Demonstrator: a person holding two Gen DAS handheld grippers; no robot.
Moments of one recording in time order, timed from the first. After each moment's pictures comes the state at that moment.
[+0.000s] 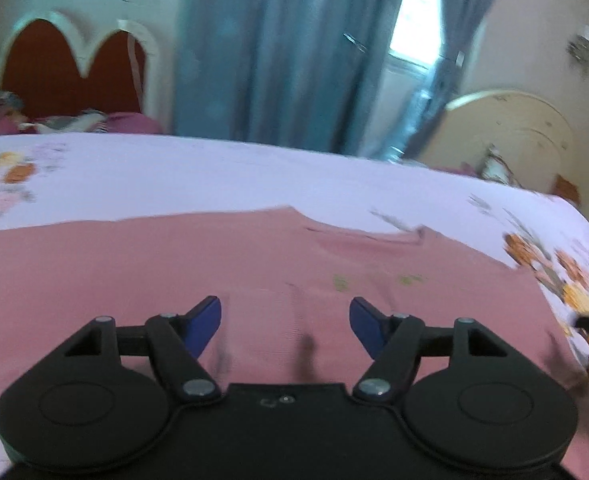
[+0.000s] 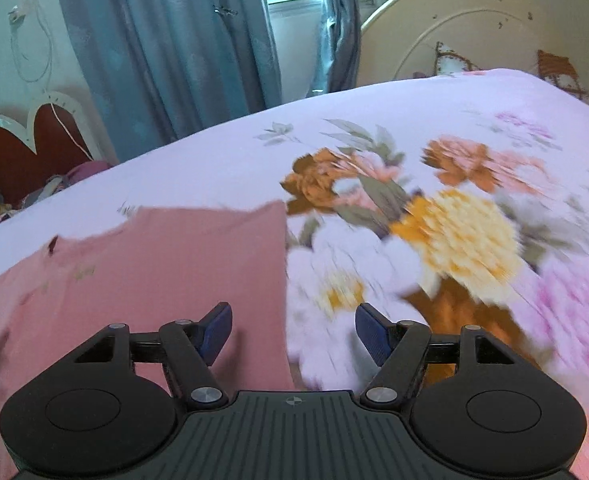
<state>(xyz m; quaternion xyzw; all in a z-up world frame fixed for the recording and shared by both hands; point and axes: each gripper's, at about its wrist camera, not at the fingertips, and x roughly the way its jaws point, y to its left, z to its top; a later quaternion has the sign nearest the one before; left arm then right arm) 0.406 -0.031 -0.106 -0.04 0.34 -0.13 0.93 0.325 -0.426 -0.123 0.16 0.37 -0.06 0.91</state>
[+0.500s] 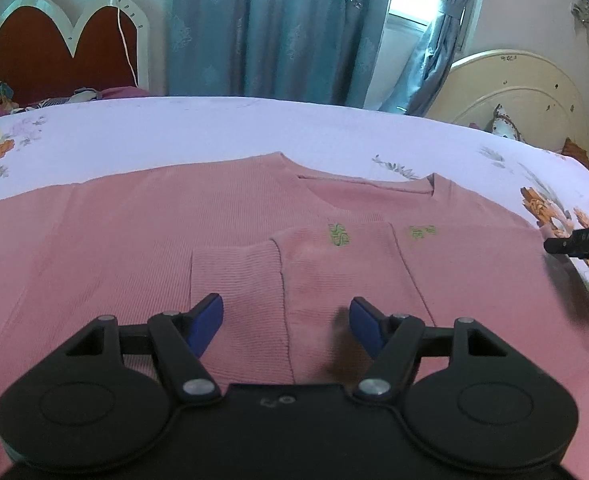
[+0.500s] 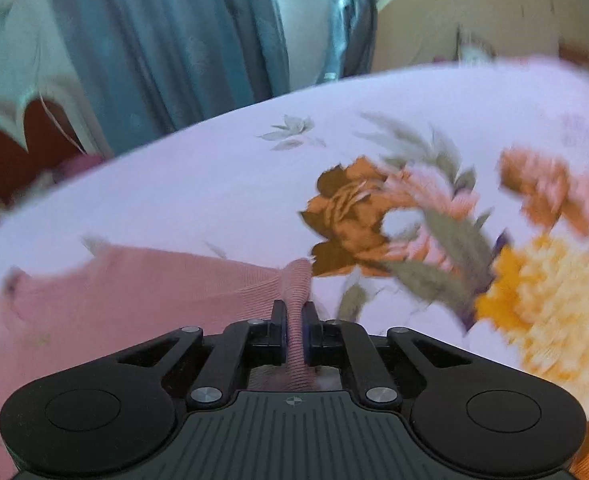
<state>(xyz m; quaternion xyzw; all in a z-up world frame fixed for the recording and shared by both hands) 0.409 -0.039 -0.144 -0.01 0.38 -0.11 0.92 0.409 -0.430 -0.158 0.14 0.37 -0.07 0.92</state>
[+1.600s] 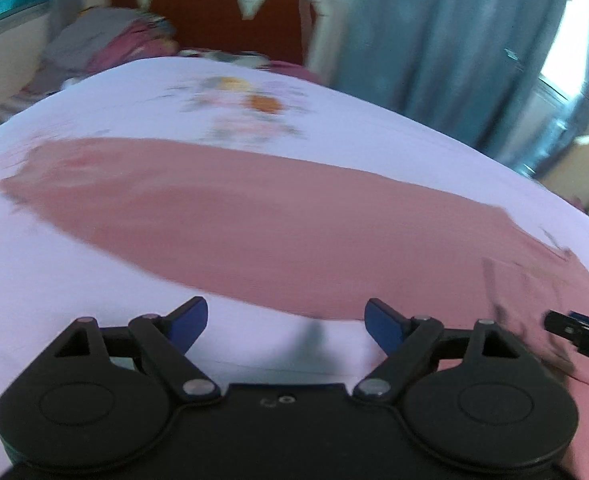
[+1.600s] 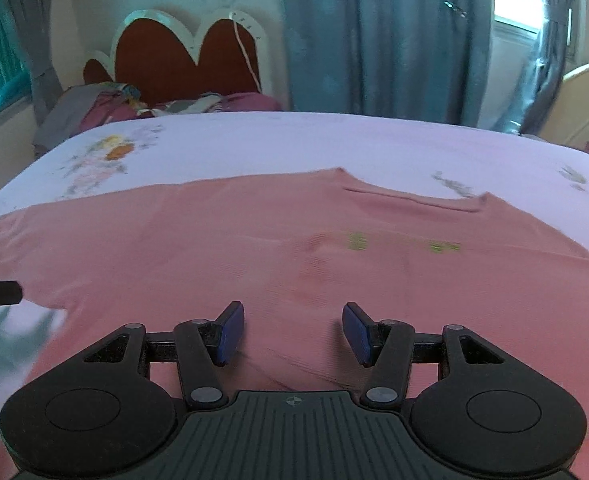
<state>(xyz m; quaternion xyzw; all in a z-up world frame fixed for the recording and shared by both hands) 0.333 0.199 -0.086 -0.11 0.41 0.08 0.90 0.353 -0.124 -0.117 0.03 0.37 0.13 0.92</state>
